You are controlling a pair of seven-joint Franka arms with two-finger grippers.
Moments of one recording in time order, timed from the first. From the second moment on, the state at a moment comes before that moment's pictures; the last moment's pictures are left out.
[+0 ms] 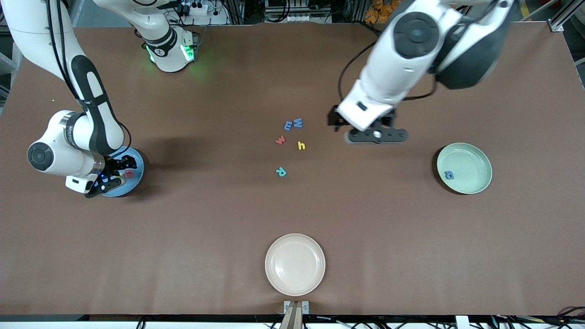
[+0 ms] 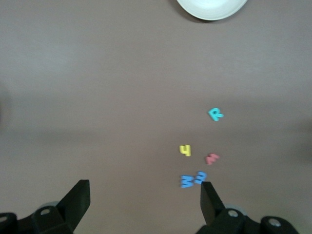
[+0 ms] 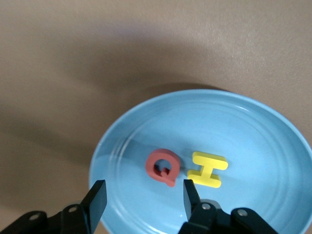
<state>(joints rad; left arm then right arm) -0.17 0.32 -0.56 -1.47 0.05 1.77 -0.78 0.10 0.45 -0.27 -2.03 0.13 2.21 -0.62</state>
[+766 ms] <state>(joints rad) -0.28 0.45 -0.56 -1.75 0.05 2.17 -1.04 0.16 0.43 -0.23 -1.84 0.13 2.08 -0.42</state>
